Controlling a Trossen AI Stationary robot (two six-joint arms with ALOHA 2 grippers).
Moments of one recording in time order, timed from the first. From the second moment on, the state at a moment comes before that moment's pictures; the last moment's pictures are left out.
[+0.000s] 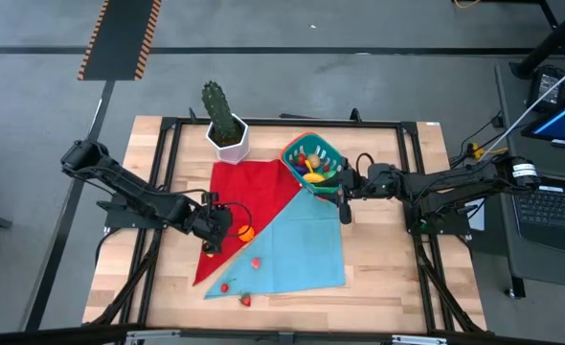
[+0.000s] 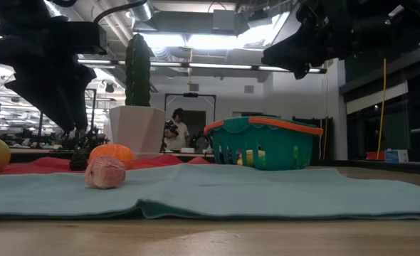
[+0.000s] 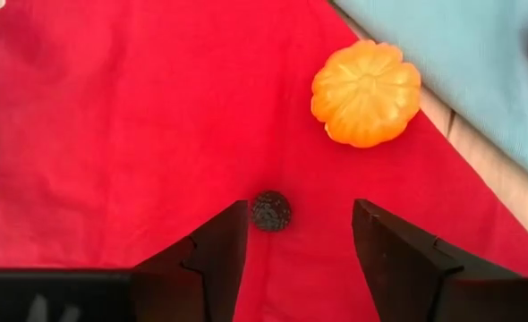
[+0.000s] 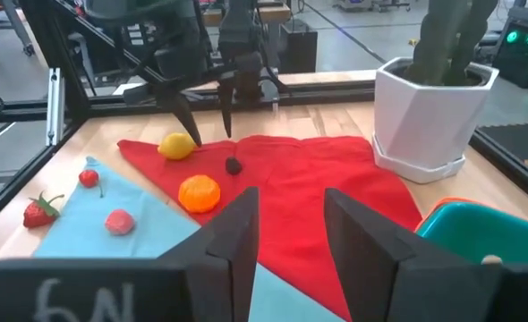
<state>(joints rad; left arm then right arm) -0.41 1.29 0.71 -0.65 -0.38 -0.47 -0.04 1.15 0.47 0.49 0.01 0.04</state>
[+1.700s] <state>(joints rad) -0.28 1.43 0.71 -0.60 -0.28 -0.49 -0.04 1.15 0.47 0.42 0.01 0.07</state>
